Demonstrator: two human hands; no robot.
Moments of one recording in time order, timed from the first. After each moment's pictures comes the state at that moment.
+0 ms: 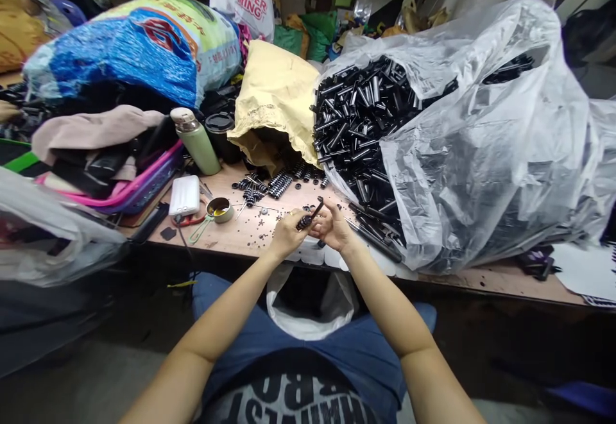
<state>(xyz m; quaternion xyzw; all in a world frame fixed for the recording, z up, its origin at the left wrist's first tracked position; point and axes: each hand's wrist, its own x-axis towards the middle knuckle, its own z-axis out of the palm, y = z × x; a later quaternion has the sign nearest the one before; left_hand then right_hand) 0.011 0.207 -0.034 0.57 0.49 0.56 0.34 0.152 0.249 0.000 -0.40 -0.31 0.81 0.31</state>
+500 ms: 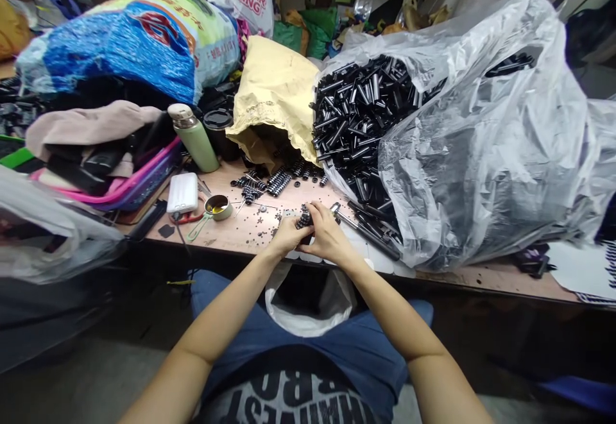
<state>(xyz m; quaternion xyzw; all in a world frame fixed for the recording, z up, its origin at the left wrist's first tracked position) 0.019 0.204 -0.037 0.42 0.48 0.52 0.57 0.160 0.224 0.001 -0.36 -0.88 0.21 0.25</state>
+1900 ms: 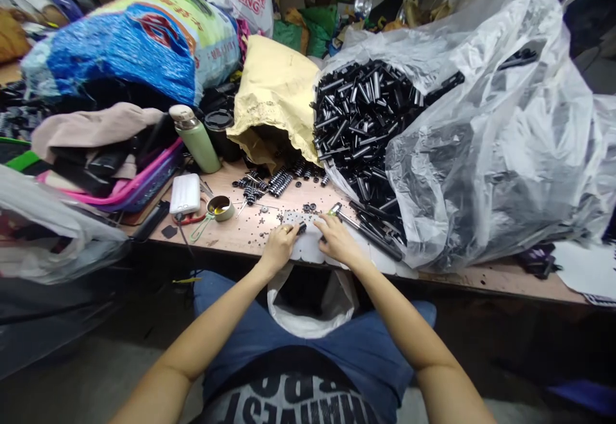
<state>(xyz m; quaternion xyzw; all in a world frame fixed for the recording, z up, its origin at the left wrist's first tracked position) -0.005 0.178 -0.092 0.73 0.60 0.32 0.09 0.185 0.232 -0.039 -0.37 -0.92 0.11 0.11</state>
